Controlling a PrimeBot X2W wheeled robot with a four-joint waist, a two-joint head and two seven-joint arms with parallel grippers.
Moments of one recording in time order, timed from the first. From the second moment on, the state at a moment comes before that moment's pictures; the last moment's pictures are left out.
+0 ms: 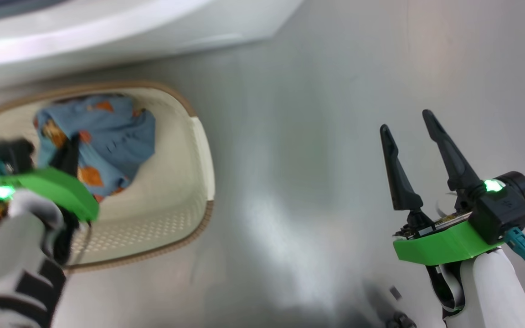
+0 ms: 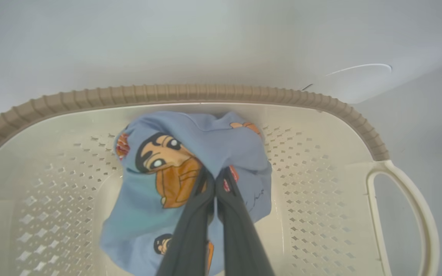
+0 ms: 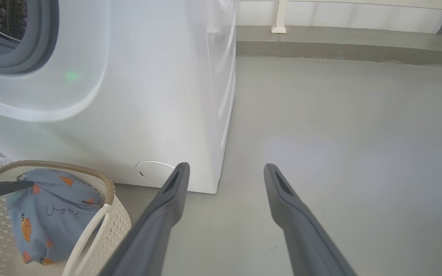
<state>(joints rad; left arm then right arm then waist) -0.83 0.29 -0.47 0.97 -0.70 -0.12 -0.25 -0.27 -0.05 0.07 -0.07 0.07 0.13 -0.26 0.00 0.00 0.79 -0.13</state>
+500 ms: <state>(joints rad) -0.42 0.20 -0.26 0.67 -0.54 -0.10 -0.25 -0.20 -0.05 0.08 0.03 0.07 0.13 -0.26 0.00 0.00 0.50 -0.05</state>
